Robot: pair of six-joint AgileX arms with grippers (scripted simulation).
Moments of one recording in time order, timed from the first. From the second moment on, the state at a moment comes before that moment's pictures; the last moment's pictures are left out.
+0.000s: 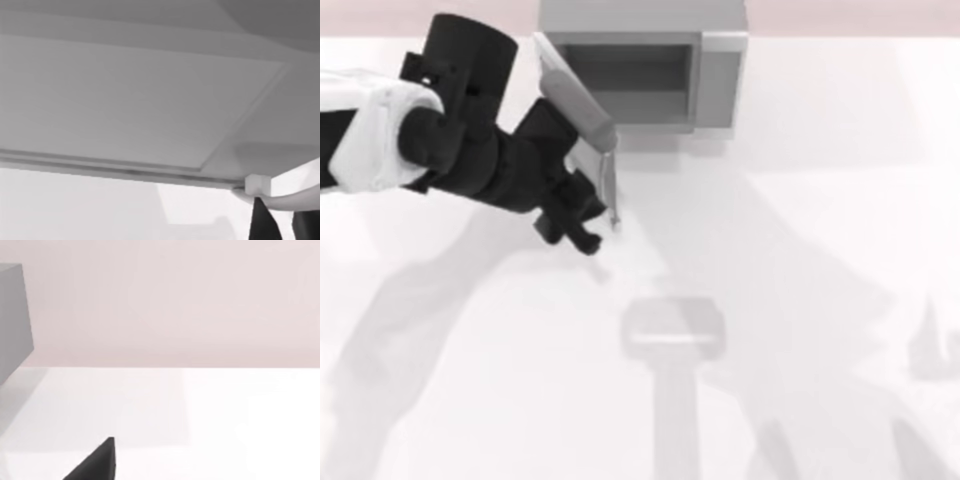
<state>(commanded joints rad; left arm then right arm) -0.39 1.77 1.12 -0.32 0.40 0.47 0.00 0.00 0.00 0.00 0.00 0.00</state>
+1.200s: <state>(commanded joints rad) -0.36 1.77 1.13 -0.35 0.43 0.52 0.00 0.00 0.00 0.00 0.00 0.00</state>
